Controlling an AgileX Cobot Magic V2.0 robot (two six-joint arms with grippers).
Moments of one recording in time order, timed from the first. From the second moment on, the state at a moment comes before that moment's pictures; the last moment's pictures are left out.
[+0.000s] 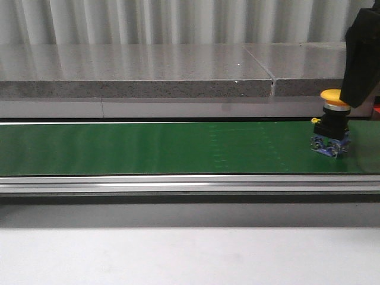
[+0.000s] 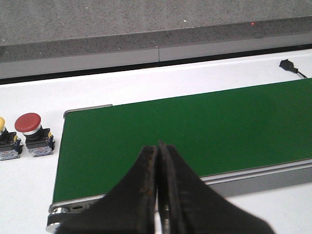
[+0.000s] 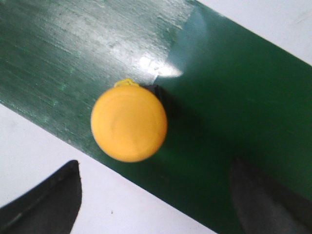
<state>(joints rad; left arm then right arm) -0.07 0.46 -0.52 -0.24 0.55 0.23 0.09 1.53 -1.22 0.22 1.02 -0.40</state>
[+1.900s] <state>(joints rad) -0.07 0.46 -0.52 -0.24 0.55 0.23 -0.59 1.31 -0.92 0.10 0.83 -0.09</state>
